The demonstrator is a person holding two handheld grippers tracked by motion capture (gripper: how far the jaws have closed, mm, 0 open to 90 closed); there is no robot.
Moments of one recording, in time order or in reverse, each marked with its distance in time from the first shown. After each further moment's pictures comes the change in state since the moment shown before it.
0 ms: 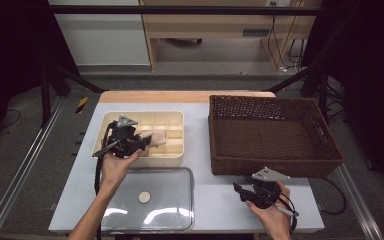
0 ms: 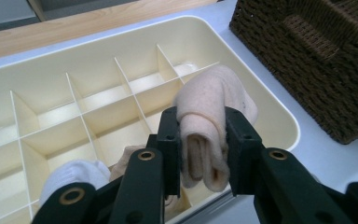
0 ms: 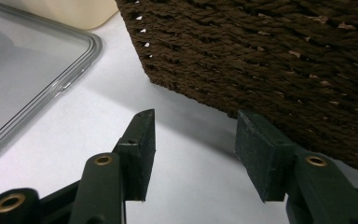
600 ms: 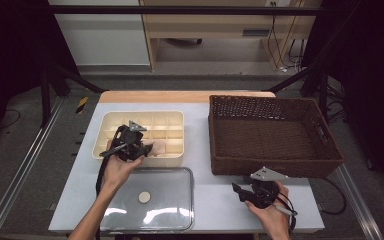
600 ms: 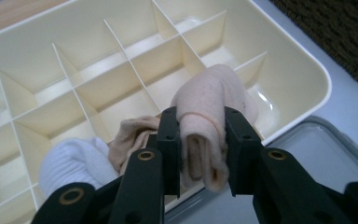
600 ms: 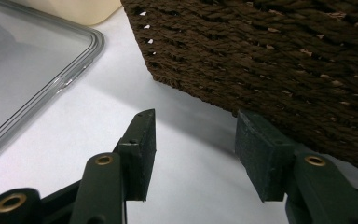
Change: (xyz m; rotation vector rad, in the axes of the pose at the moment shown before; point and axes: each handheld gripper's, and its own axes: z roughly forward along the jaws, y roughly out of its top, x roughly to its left) left arm -0.010 -0.008 0.018 0.178 0.045 0.124; right arm 0.001 0.000 0.003 0.013 0.007 -0.008
